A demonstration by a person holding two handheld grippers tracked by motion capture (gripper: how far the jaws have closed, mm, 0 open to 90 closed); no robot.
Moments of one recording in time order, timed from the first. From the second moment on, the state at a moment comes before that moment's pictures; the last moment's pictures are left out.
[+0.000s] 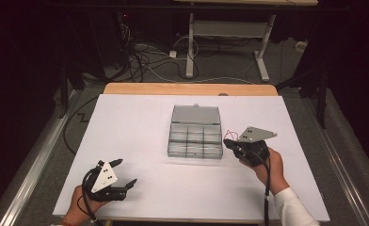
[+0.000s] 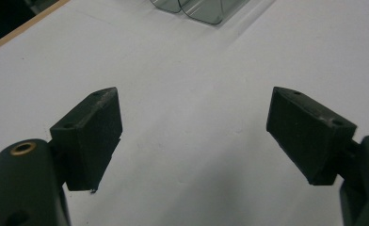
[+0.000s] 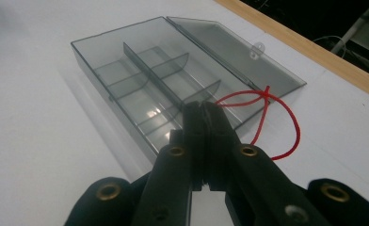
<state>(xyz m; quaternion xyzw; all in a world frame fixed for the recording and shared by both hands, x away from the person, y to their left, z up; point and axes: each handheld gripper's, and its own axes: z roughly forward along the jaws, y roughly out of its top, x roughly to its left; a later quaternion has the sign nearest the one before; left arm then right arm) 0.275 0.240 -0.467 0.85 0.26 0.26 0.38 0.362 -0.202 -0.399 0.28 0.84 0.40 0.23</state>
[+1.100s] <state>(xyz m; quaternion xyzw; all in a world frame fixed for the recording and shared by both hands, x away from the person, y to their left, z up) 0.278 0.240 -0.470 0.85 0.26 0.25 0.38 0.433 -0.118 -0.404 0.26 0.88 0.35 0.18</state>
